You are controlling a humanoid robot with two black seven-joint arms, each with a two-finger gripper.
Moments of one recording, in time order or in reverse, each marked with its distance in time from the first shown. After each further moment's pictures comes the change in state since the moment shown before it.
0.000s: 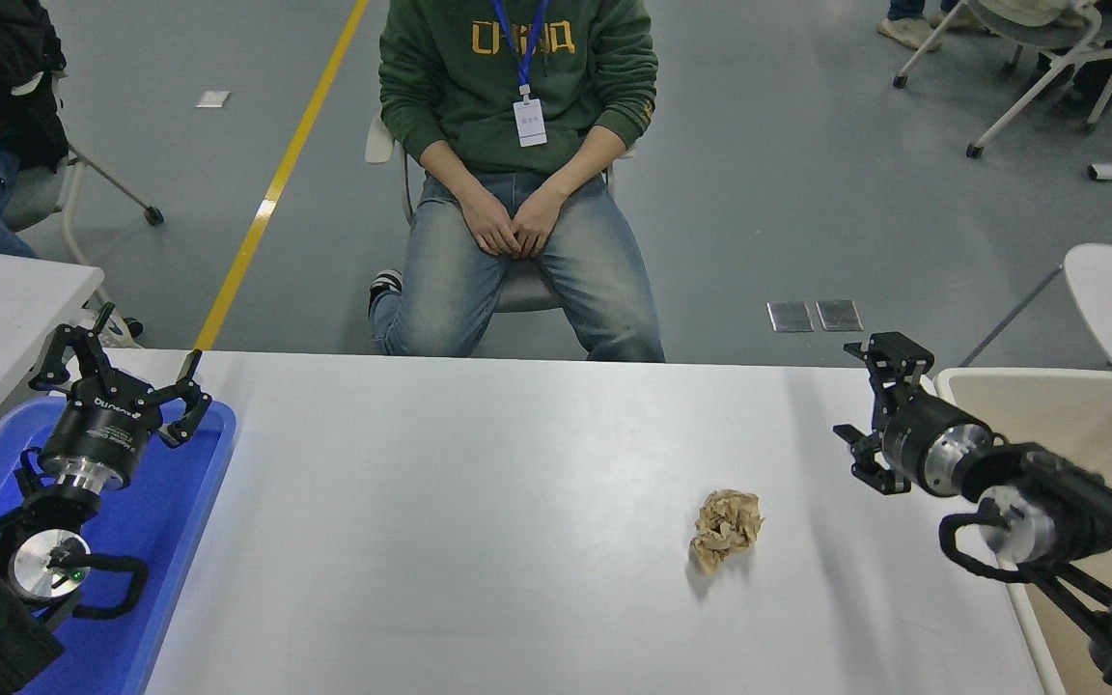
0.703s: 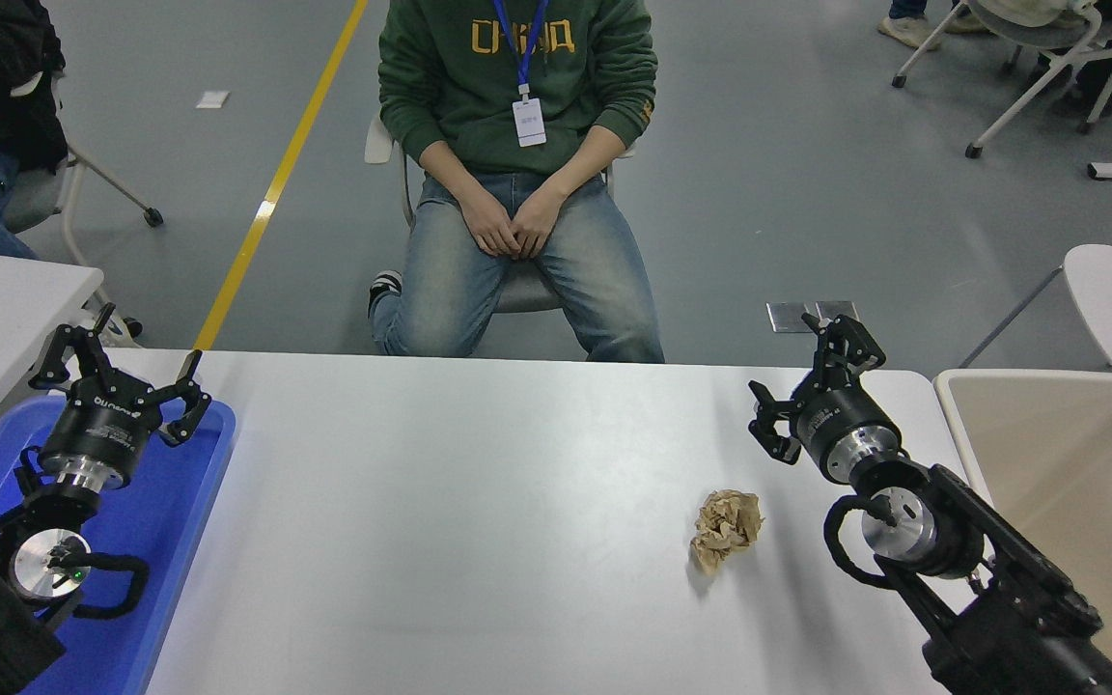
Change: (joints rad) left arm 0.000 0.000 0.000 0.000 0.000 0.000 0.000; right arm -0.076 0.391 0.325 -0.181 0.014 -0.004 0.164
